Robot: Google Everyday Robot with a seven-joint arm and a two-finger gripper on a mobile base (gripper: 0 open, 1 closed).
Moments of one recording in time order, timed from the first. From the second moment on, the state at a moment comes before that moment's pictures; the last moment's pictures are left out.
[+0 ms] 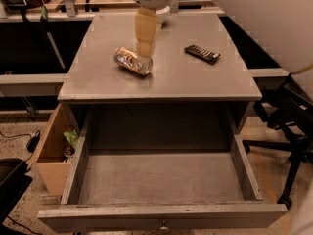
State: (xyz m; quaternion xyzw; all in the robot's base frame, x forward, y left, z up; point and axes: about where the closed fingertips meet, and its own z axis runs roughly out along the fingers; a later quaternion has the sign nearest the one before) arm 0.599 -0.023 1.017 -0.54 0.81 -0.17 0.16
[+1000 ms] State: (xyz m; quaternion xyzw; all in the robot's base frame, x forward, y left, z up) arm 0.634 0.004 1.003 -0.51 0.83 -0.14 0.17
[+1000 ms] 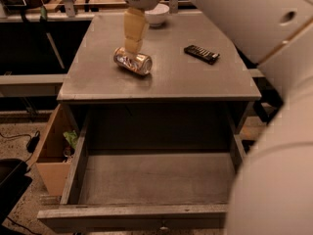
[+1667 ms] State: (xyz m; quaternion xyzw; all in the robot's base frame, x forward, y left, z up) arm 0.716 0.047 0.960 -0.44 0.88 -0.08 0.16
